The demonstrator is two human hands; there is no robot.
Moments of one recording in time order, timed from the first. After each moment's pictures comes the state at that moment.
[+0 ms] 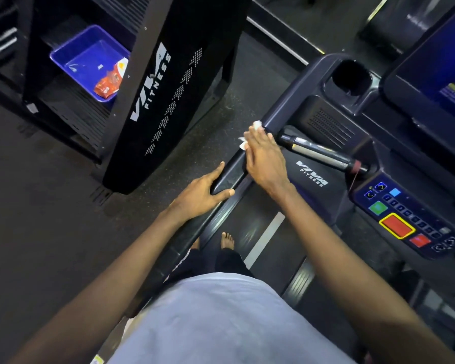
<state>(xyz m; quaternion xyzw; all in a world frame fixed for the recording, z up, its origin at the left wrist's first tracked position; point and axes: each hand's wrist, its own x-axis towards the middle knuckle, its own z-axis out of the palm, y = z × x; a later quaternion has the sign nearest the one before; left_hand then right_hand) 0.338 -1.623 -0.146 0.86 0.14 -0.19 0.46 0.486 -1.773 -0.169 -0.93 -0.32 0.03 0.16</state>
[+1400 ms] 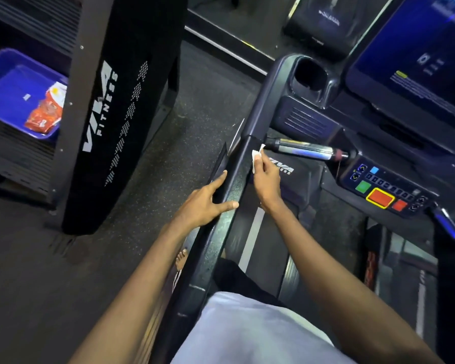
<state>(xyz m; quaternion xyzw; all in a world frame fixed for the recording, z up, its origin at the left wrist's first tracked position) 0.374 -1.583 -0.178 0.81 0.04 -0.27 0.52 0.451 -1.758 -0.187 -0.84 0.12 0.08 0.52</state>
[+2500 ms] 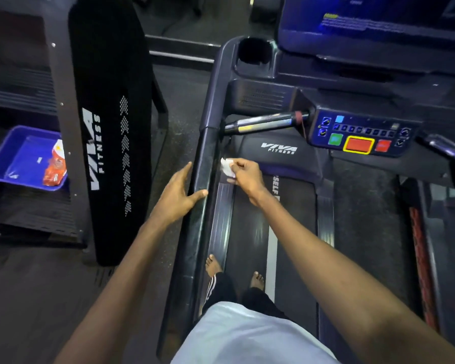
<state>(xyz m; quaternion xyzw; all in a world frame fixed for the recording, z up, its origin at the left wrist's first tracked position) 0.377 -1.598 -0.173 0.89 0.02 -0.18 0.43 0.421 -1.804 -0.205 -0.73 0.21 0.14 0.63</state>
